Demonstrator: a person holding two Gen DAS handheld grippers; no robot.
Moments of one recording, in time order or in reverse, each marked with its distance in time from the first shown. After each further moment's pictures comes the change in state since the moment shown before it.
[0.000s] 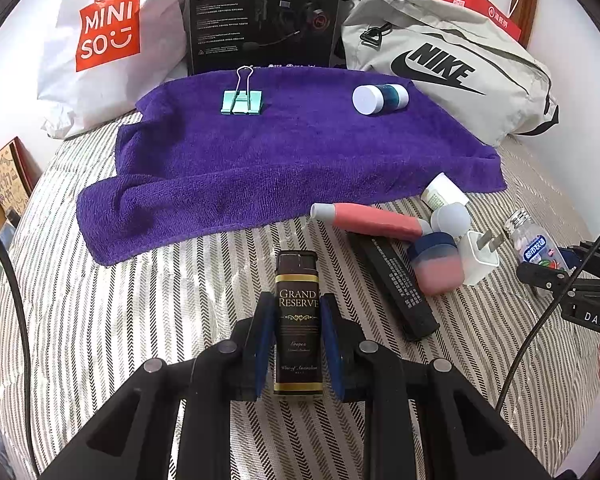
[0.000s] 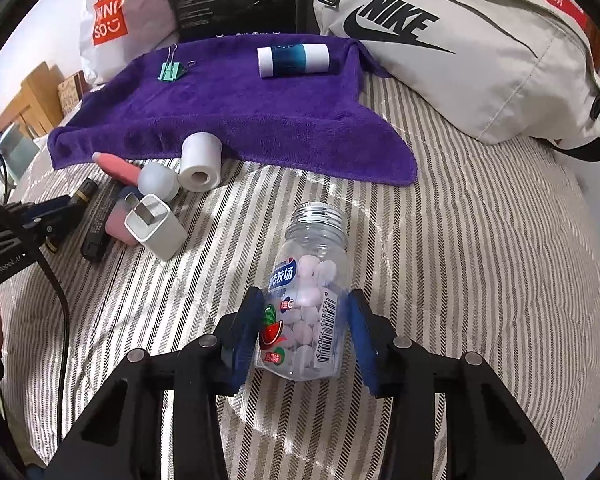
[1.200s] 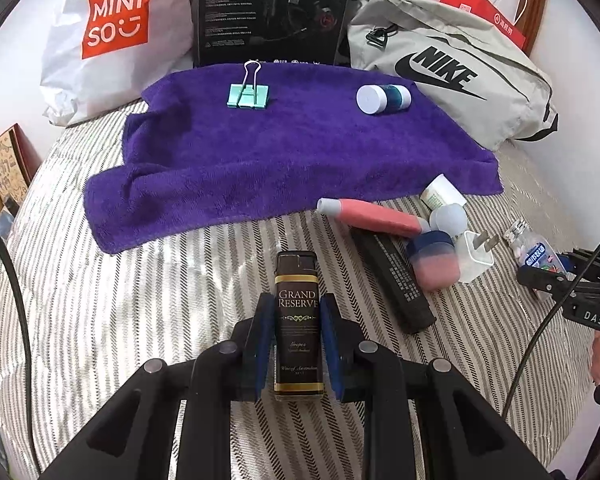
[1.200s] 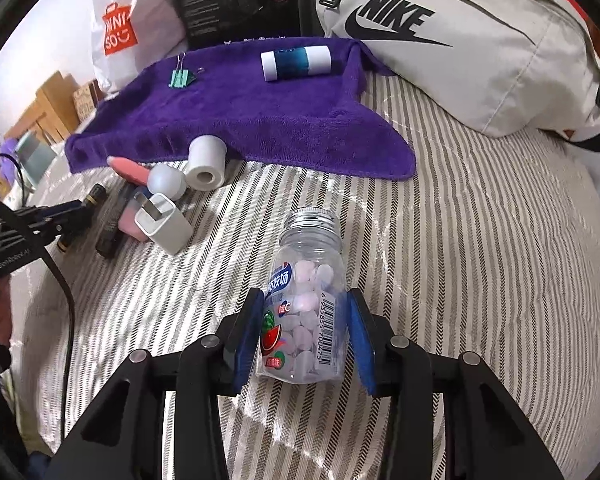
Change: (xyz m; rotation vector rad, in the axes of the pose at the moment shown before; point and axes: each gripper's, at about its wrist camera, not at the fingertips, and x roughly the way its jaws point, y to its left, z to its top) left arm -0.007 0.004 -0.001 -0.035 0.019 -0.020; right arm -0.008 -0.016 -0.006 0.007 -0.011 0.089
